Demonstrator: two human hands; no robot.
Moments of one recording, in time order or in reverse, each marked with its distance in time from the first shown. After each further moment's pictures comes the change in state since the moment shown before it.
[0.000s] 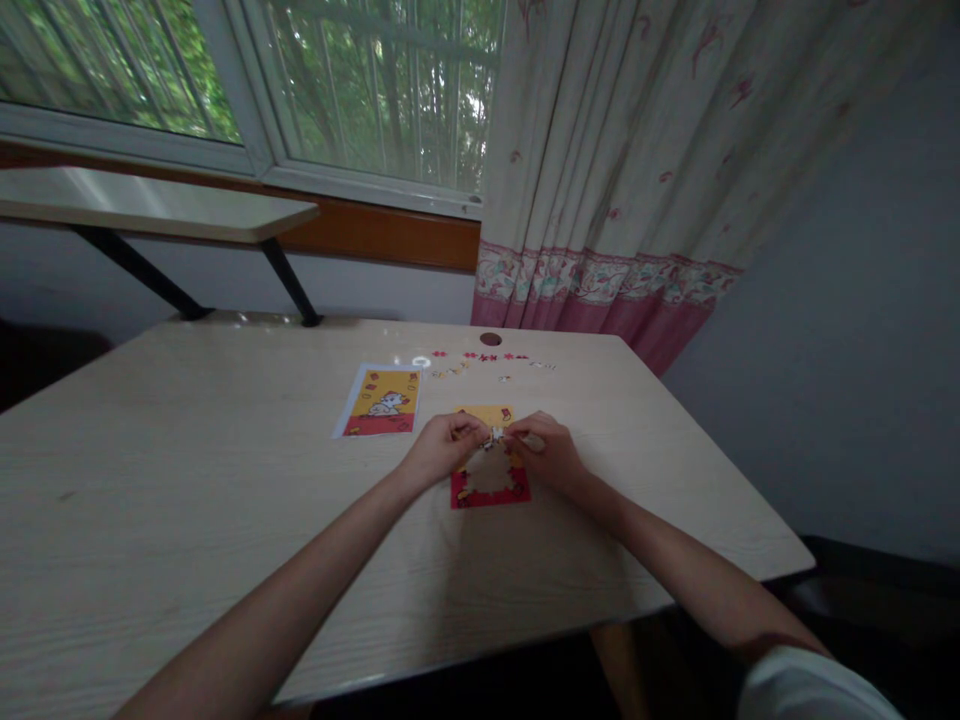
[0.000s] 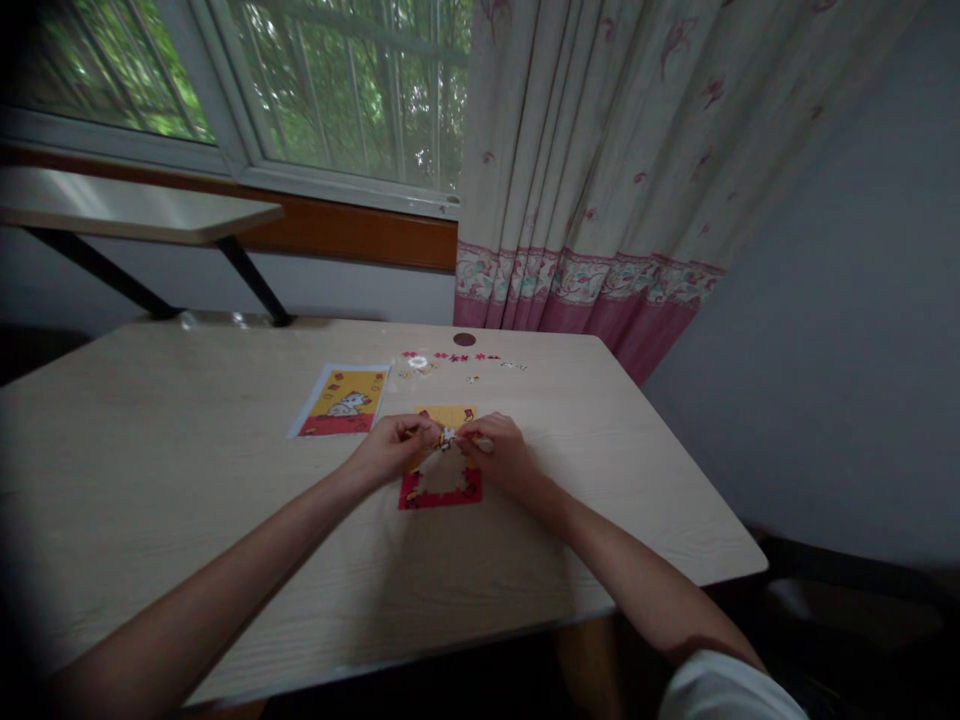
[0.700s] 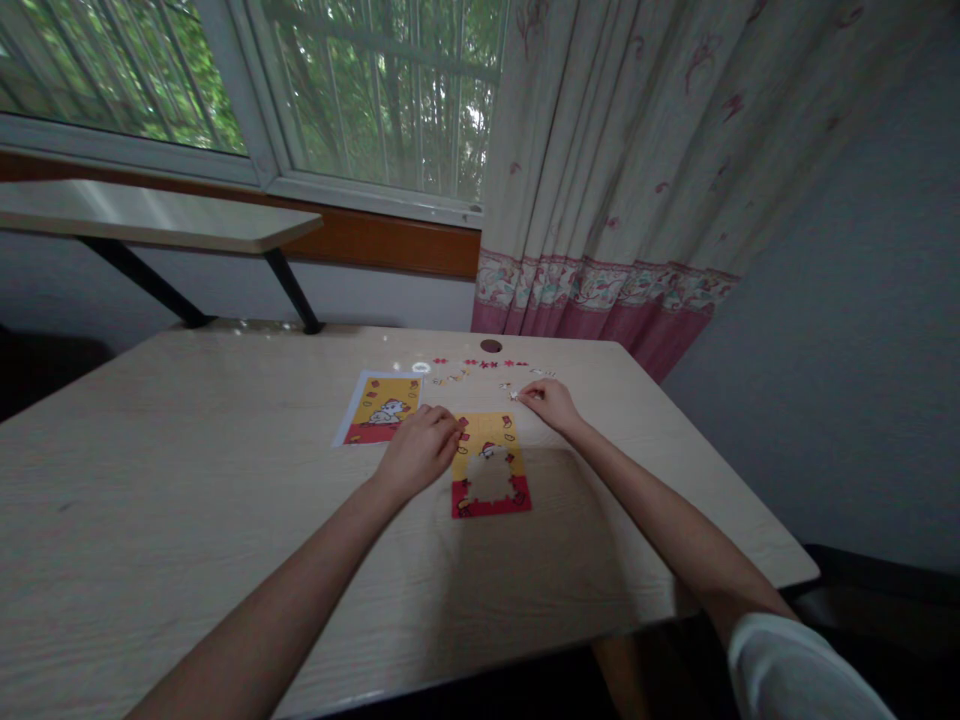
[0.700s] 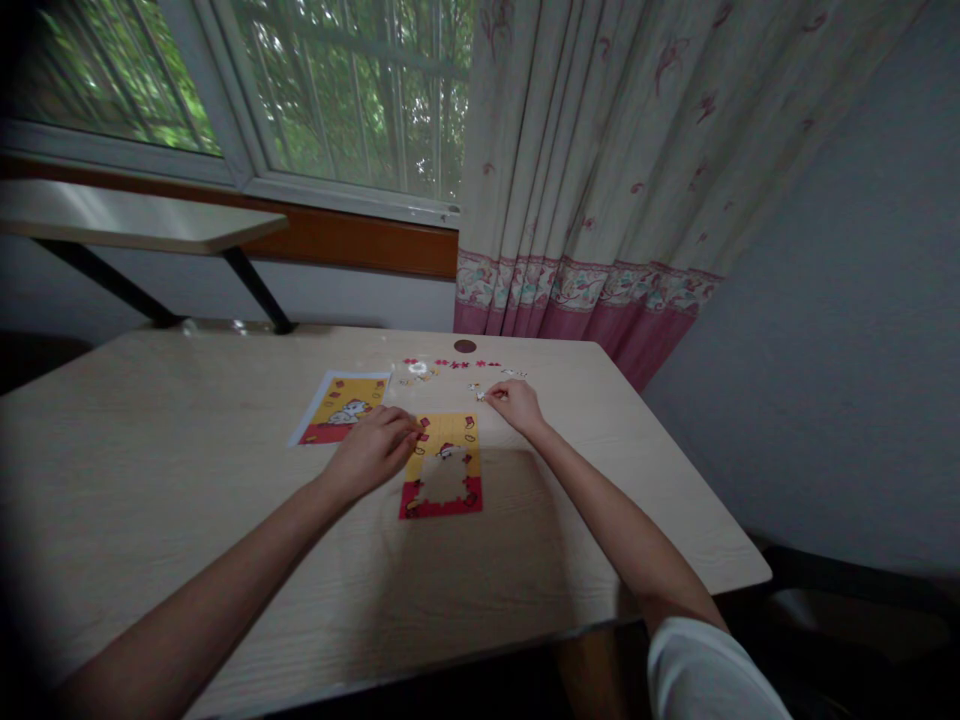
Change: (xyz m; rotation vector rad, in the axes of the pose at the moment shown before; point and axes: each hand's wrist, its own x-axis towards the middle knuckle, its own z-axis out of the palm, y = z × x) left_hand -0.006 -0.005 -0.030 0.983 0.069 0.339; right_hand 0.058 0.092 -0.001 -0.216 -0.134 0.334
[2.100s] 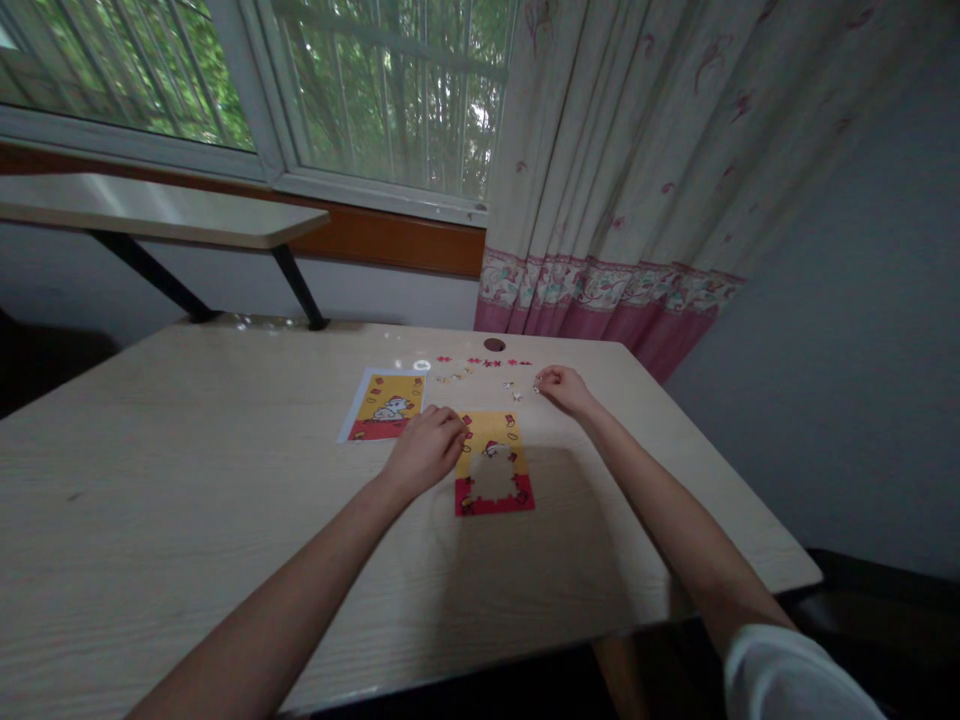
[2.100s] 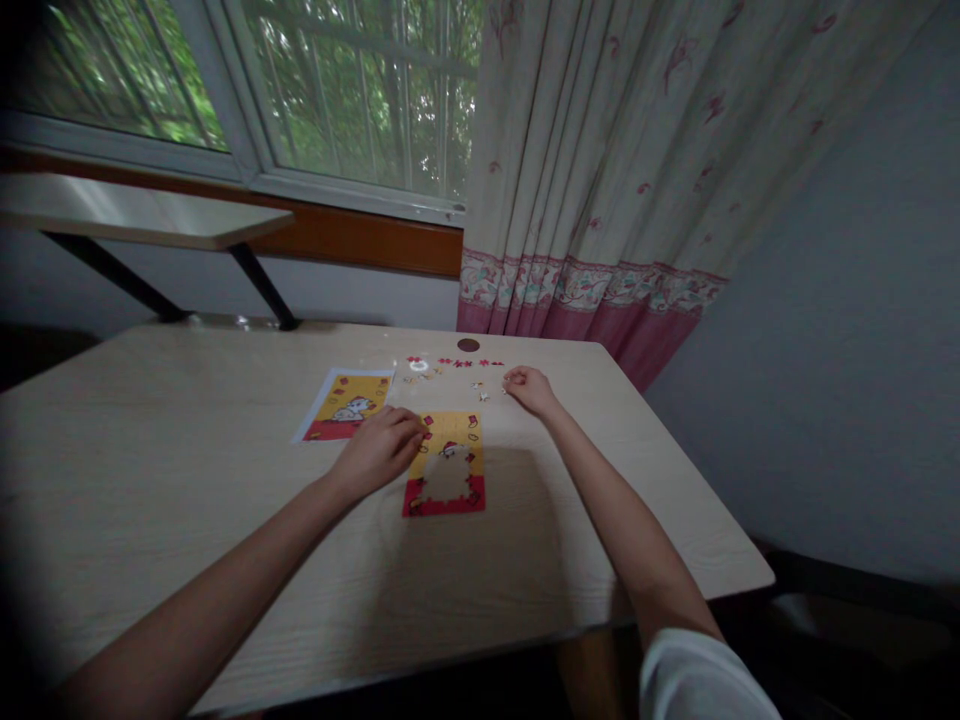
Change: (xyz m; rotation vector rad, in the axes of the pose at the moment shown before) left_hand -0.001 0.001 0.003 -0.021 -0.028 -0.005; right_hand 0.026 0.038 -0.006 0.120 -0.033 0.142
